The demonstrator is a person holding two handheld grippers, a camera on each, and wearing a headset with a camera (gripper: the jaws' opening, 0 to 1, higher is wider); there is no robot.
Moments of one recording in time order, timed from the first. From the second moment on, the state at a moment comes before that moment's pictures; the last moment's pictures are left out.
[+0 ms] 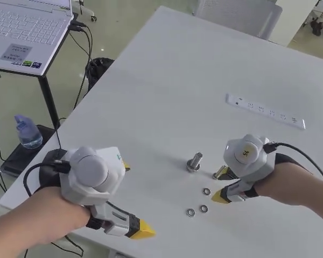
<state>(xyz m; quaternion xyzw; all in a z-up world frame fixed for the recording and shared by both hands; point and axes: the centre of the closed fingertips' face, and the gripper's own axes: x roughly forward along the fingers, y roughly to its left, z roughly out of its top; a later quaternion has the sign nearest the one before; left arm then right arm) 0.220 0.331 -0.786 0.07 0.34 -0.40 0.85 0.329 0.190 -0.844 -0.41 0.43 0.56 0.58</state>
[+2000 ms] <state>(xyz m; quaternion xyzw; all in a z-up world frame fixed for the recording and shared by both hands) 0.219 0.347 -0.793 0.10 0.34 -0.40 0.84 0.332 0.199 -0.881 -0.43 0.44 0.54 0.58</state>
